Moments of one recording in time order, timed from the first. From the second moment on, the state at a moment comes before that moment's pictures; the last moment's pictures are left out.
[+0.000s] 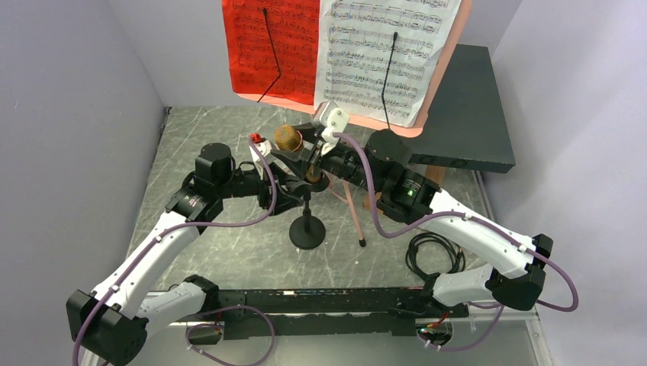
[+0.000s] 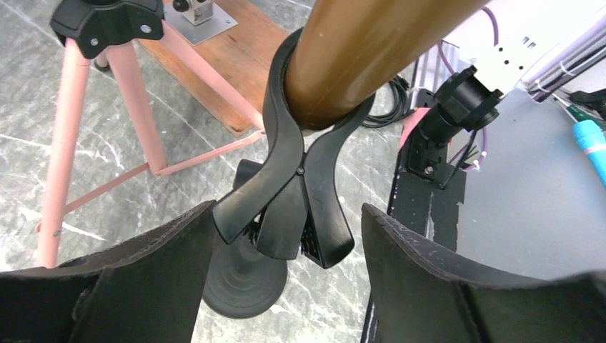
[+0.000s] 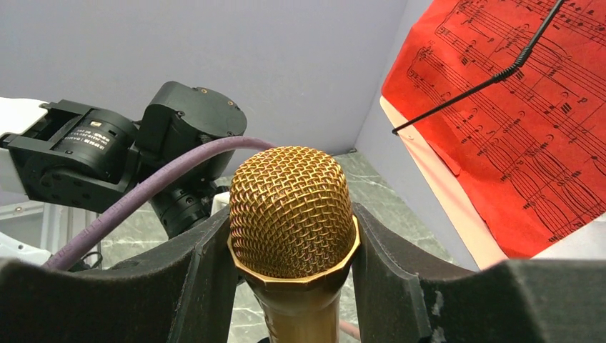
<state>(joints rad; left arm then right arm) -0.45 1.01 0.91 -0.20 0.82 -0.02 1.04 1.29 1.44 0.04 -0.09 -0.16</state>
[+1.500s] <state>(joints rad) -0.47 1.04 0.91 -0.19 0.78 -0.02 1.01 1.24 1.29 0.12 -0.13 -0.12</state>
